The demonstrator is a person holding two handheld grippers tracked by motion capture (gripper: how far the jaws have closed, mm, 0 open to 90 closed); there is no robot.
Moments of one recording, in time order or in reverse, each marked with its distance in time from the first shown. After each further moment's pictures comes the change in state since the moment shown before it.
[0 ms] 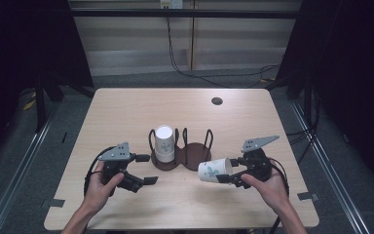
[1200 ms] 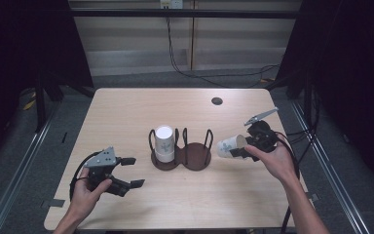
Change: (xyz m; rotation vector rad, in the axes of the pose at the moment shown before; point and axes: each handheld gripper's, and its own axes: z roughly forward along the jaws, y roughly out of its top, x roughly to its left) left arm 0.000 -0.021 -0.030 0.028 0.089 0.003; right arm -0.061 0.042 -0.013 0.203 -0.276 0.089
